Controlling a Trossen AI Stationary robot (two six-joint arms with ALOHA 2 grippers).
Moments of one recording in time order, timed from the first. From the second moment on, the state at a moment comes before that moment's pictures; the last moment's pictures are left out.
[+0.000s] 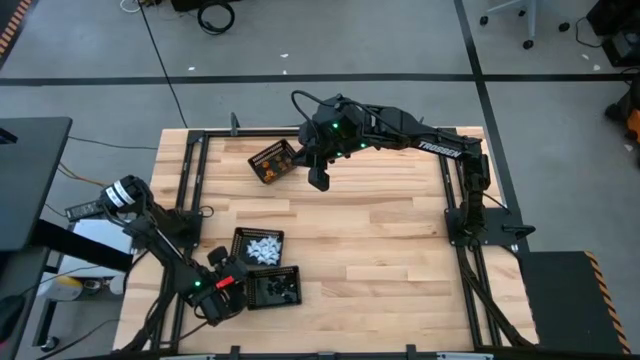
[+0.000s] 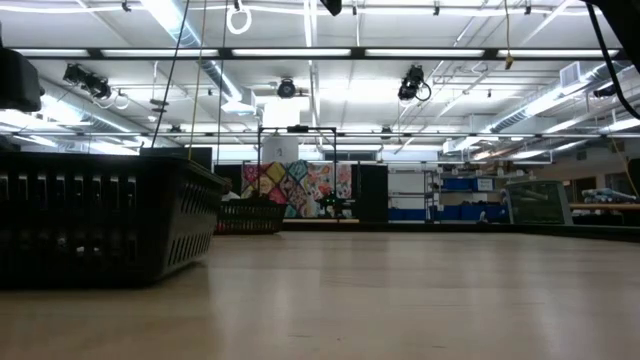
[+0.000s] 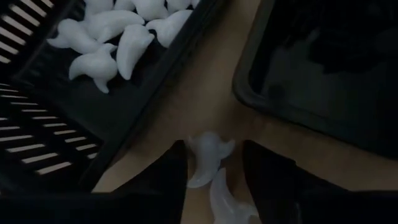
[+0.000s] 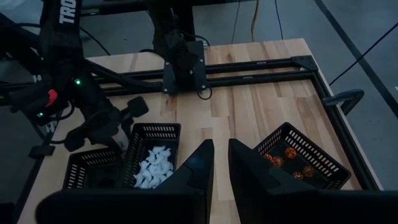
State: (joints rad) left arm -0.93 1.63 0.70 -0.58 -0.49 -1.40; right arm -0.14 1.91 2.24 -0.90 -0.13 0.00
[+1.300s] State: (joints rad) left arm -0.91 1.36 0.70 -0.71 -0.41 -1.40; right arm -0.14 1.91 2.24 -0.90 -0.13 -0.02
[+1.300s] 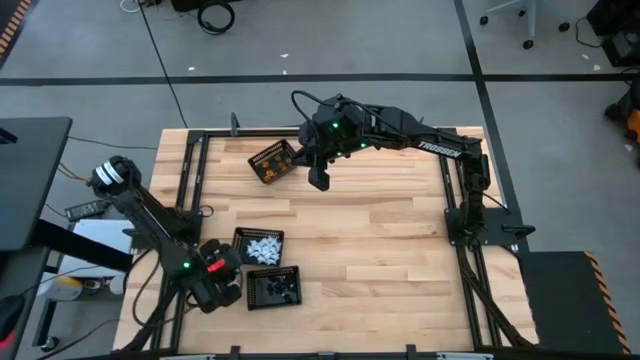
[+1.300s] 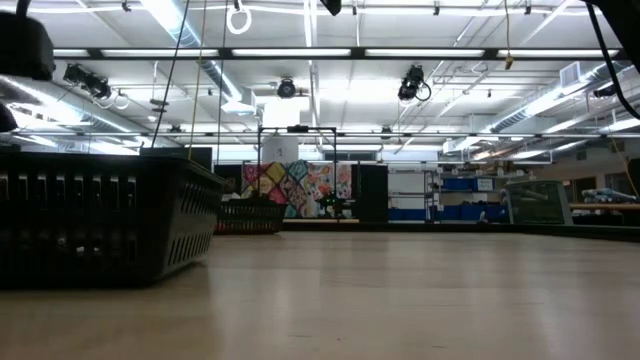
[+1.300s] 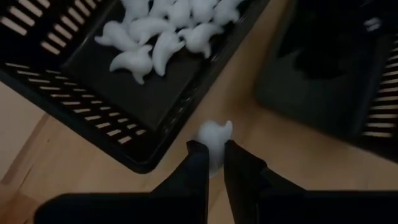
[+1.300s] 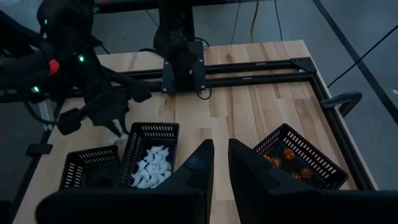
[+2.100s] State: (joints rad) left arm -0.67 1.16 0.64 -0.75 -0.42 -1.21; right arm -0.14 1.91 2.24 -0.87 -0.11 -0.03
